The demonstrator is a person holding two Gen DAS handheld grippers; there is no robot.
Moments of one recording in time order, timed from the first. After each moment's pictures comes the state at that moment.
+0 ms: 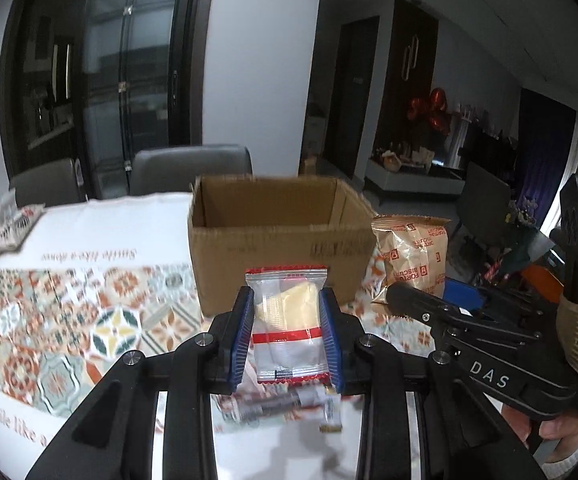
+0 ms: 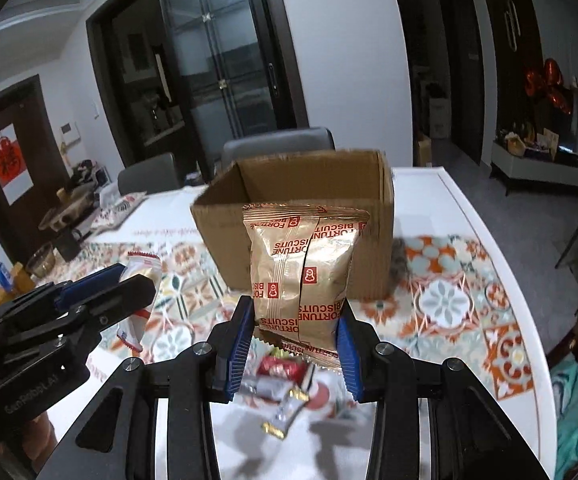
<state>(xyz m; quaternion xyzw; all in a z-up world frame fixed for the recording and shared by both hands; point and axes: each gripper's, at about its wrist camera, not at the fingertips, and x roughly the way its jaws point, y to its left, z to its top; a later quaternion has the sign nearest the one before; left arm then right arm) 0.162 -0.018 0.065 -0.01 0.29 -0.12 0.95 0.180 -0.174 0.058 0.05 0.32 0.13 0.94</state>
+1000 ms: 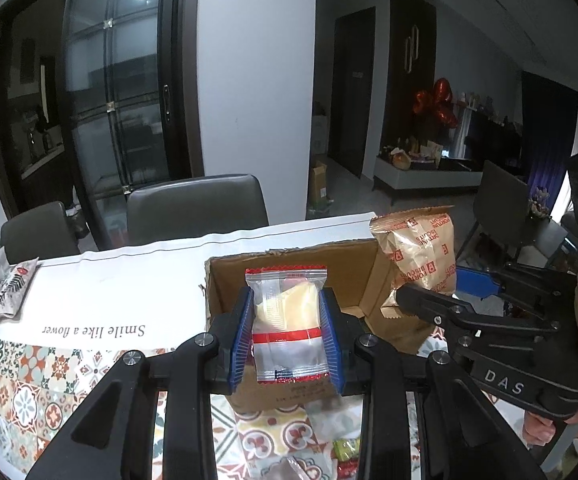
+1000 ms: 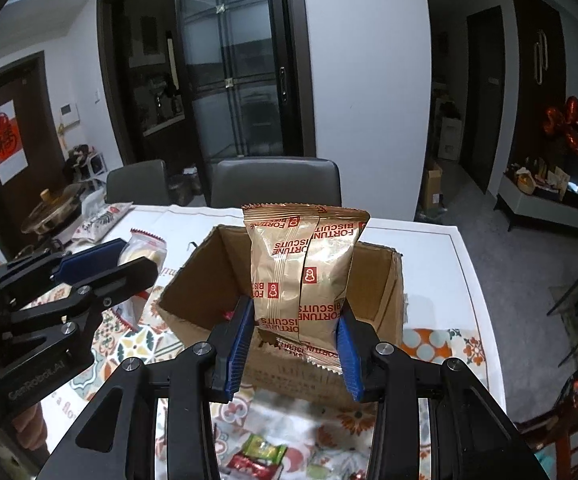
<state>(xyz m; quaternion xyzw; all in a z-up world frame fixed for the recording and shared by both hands) 0.303 -0.010 0.097 0.02 0.30 -0.12 0.95 0.305 -0.159 0.103 -0.01 0.33 0.14 0.93</state>
